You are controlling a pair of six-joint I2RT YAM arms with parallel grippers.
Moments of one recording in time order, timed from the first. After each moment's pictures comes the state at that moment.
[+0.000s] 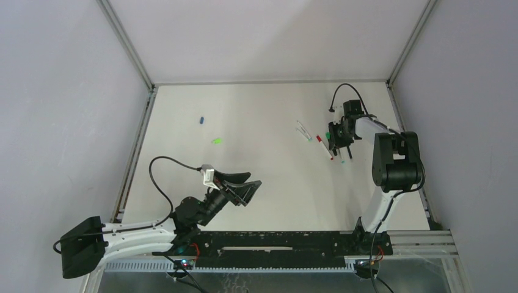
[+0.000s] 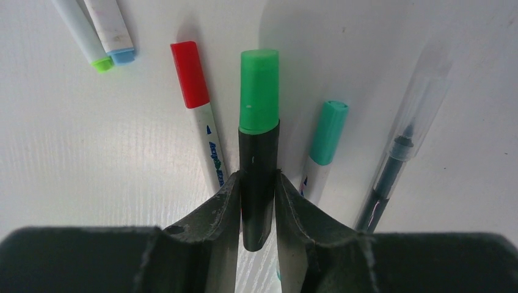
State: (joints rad) left arm -1.12 0.77 0.04 0.96 -0.33 -0.58; right arm 0.03 1.86 1.18 -0.46 -0.23 -0.14
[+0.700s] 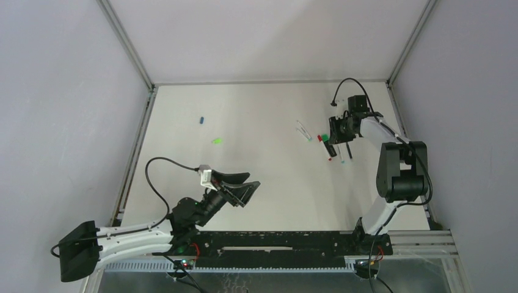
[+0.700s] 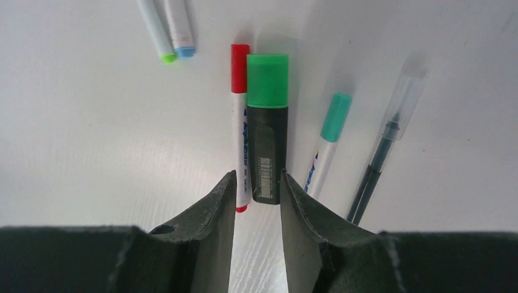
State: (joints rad) left arm -1.12 0.69 0.04 0.91 -0.31 -0.58; right arm 0.02 1.75 1.19 -0.51 -0.28 -0.16
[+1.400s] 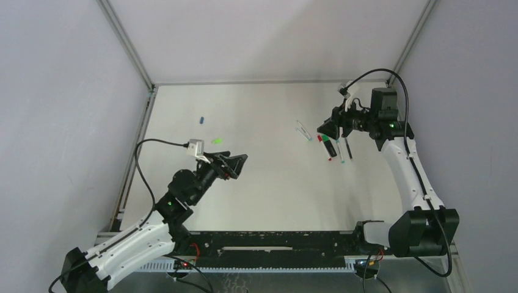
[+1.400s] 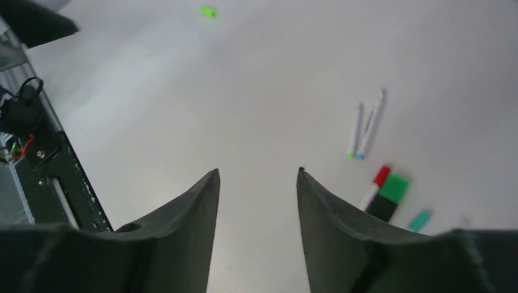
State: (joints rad) left arm -0.77 0.63 0.31 0.36 -0.19 -0.56; right arm 0.01 1.26 1.17 -0.54 -0.83 -0.25
